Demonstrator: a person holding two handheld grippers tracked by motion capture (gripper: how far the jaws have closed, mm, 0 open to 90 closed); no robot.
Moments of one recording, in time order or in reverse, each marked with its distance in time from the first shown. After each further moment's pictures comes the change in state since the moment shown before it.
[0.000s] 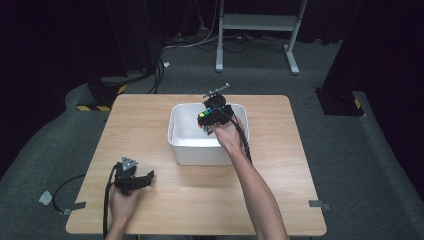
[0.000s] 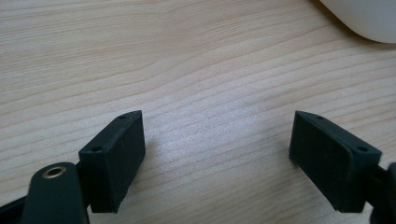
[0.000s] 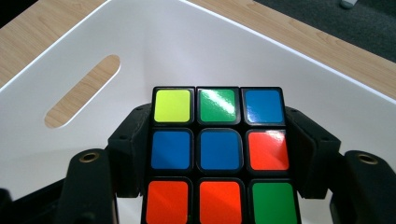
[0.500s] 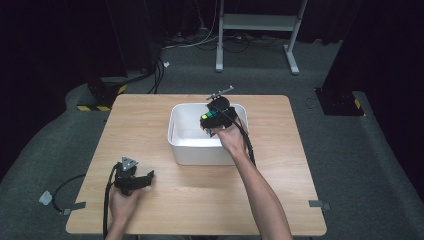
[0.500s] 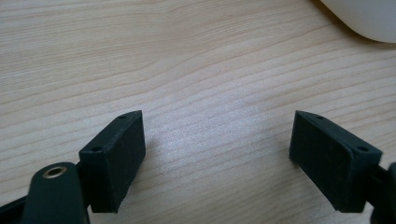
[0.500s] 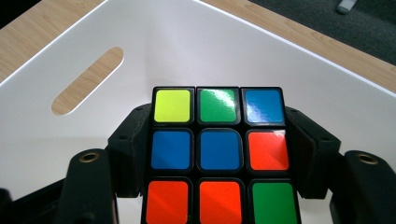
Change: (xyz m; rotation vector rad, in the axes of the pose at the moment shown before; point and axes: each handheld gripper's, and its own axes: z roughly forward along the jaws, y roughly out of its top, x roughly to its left) left arm 0.000 0.000 0.000 0.001 0.002 0.001; right arm 0.000 -0.011 -0.012 -0.019 -0.003 -0.009
